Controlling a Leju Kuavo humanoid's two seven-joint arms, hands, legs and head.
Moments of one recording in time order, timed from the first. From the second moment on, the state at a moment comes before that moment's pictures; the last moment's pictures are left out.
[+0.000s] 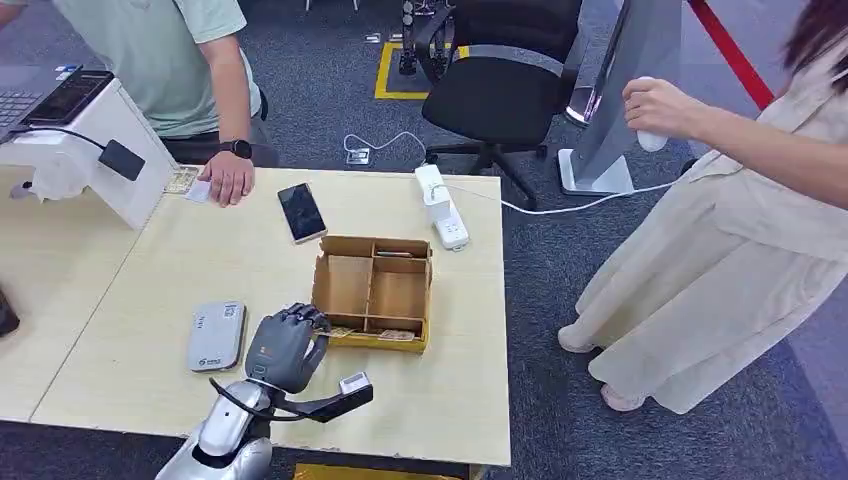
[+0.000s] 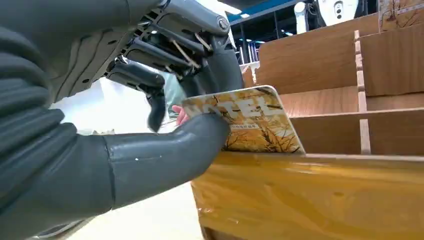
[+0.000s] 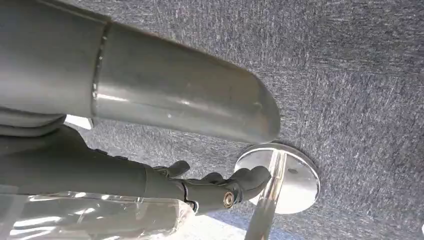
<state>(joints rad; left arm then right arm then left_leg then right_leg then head) -0.09 0.13 -0.46 -1.35 -1.15 0.34 -0.01 -0.06 0.22 -0.99 -0.26 1.41 -0.62 -0.27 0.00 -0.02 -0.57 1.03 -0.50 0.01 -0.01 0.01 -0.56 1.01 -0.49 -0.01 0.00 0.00</state>
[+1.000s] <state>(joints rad) -0.17 0.14 -0.45 -1.37 -1.09 0.34 -0.03 -0.06 0.21 -0.96 -0.26 1.44 -0.62 -0.23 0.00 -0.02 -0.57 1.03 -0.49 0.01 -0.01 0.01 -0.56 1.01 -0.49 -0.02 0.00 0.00</state>
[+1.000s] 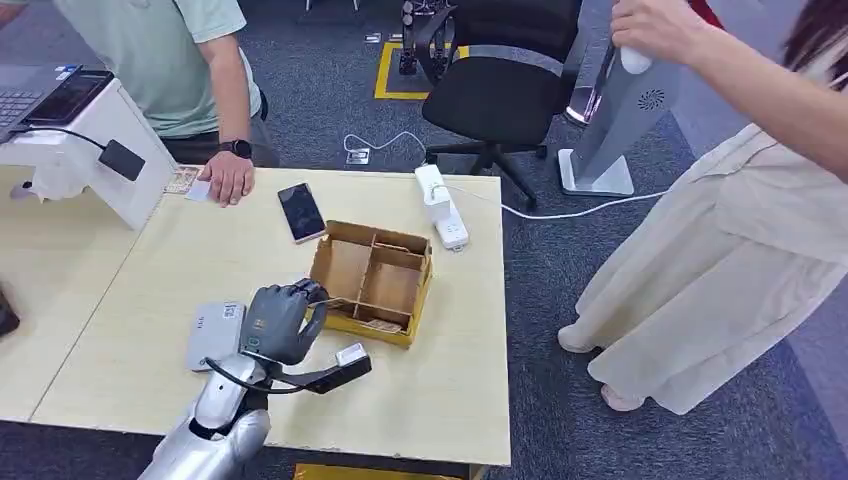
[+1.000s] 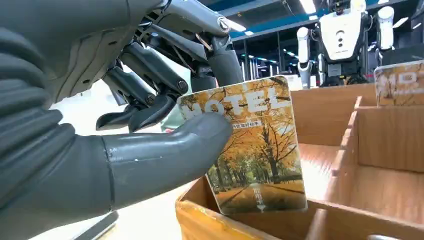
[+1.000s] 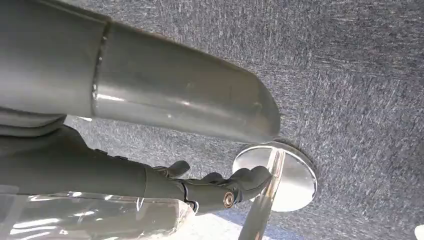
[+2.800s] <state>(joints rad) -0.56 0.08 -0.14 -1.22 -0.82 0.61 -0.02 -0.05 0.25 -0.90 -0.22 1.45 -0.68 -0.15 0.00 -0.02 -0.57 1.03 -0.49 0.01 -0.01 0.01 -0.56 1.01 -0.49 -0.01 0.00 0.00</state>
